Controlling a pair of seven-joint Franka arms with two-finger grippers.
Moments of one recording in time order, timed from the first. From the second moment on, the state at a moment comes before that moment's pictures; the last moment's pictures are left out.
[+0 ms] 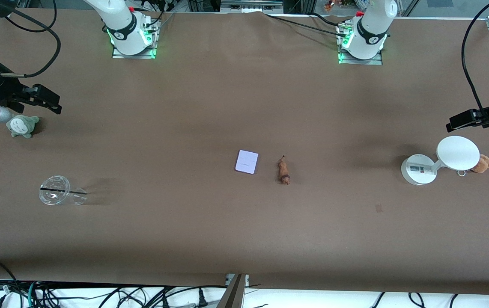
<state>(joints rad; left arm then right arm) 0.16 0.17 -0.09 -1.47 0.00 1.53 -0.08 0.10 0.04 -0.04 -1.57 -0.01 1.60 0.08</state>
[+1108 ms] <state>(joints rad) -0.18 0.39 -0.11 -1.45 -0.05 1.76 -0.44 0.10 0.14 -0.03 -1.57 -0.01 1.61 0.07</state>
